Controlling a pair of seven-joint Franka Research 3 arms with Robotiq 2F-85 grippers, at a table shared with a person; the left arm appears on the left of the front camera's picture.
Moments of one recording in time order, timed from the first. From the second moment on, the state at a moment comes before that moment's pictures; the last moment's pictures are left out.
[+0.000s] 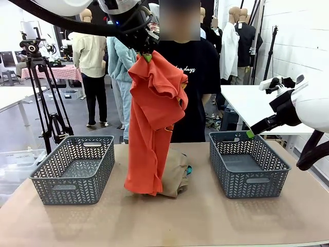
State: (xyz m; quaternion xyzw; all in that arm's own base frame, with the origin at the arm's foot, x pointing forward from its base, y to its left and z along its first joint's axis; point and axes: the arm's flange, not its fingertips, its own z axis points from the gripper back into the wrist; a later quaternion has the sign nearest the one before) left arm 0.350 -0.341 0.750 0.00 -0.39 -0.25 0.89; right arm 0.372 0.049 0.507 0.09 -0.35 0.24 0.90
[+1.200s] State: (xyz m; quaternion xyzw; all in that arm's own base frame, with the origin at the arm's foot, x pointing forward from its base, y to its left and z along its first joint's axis) left arm 0.350 -0.341 0.750 0.00 -0.39 -0.25 0.89; right arm 0.372 0.049 0.507 0.09 -0.35 0.24 0.90
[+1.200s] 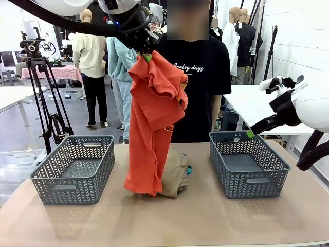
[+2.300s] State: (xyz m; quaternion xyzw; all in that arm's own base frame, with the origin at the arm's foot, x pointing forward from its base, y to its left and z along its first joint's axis) left arm 0.350 -0.341 0.750 0.00 -0.39 -0.25 0.89; right arm 0.372 0.049 0.507 0.09 -0.35 0.24 0.90
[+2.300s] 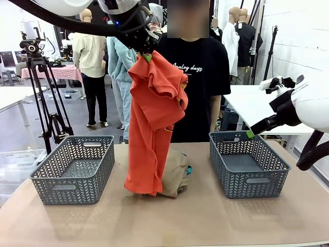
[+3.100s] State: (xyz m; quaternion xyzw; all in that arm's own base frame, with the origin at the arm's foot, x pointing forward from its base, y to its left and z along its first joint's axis) left arm 0.350 -0.341 0.750 0.00 -0.39 -0.25 0.89; right arm 0.372 0.049 0.507 0.09 -0.35 0.24 0.90
